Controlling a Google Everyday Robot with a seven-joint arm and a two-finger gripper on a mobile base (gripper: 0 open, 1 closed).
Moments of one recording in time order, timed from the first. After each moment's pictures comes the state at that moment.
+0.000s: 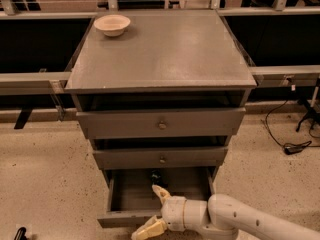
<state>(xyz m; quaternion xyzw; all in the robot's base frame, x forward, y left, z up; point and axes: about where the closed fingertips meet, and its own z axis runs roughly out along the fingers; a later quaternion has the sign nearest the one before) 0.416 0.050 0.510 -0.42 0.69 0.42 0.41</state>
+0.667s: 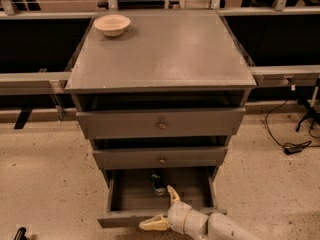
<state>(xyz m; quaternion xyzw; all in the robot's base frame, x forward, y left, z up) 0.469 0.016 0.406 -0.34 0.73 0.33 0.50</state>
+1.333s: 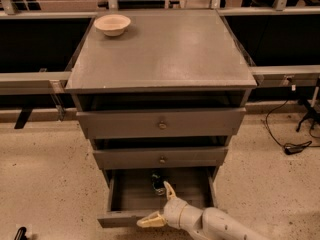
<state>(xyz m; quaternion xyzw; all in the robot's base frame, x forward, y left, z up) 0.487 0.022 0.396 -0.37 0.72 0.30 0.50</state>
